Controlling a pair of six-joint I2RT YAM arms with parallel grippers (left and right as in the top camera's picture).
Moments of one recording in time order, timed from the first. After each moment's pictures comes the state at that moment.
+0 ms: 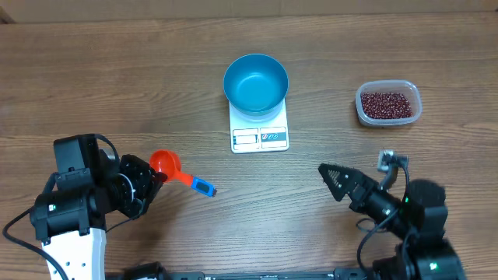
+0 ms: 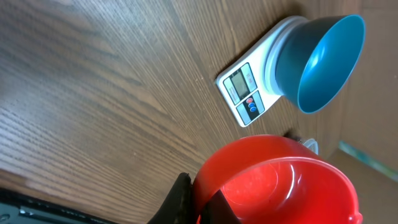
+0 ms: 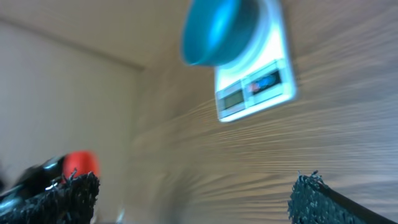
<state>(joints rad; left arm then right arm) 0.21 0.99 1.03 -1.23 0.48 -0.95 0.11 0.50 0.48 -0.44 -0.64 0.83</state>
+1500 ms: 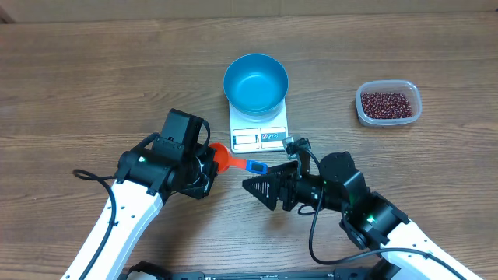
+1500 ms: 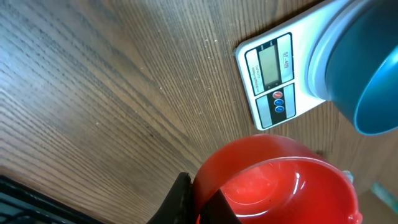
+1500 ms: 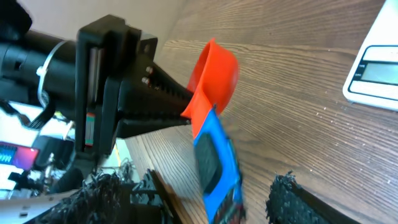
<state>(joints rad) -0.37 1.24 1.03 -0.99 0.21 -1.62 0.69 1.03 0.55 0.07 -0.51 0.70</state>
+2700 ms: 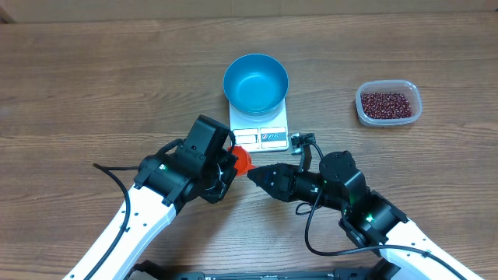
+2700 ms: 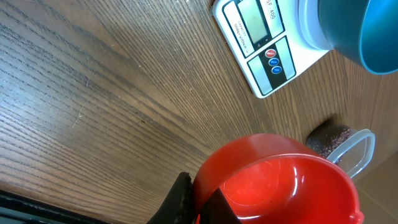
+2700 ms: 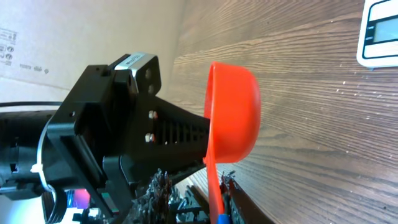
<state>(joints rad) -0.54 1.24 1.03 -0.93 0.15 -1.60 0.69 1.04 0.55 0.11 -0.49 1.01</state>
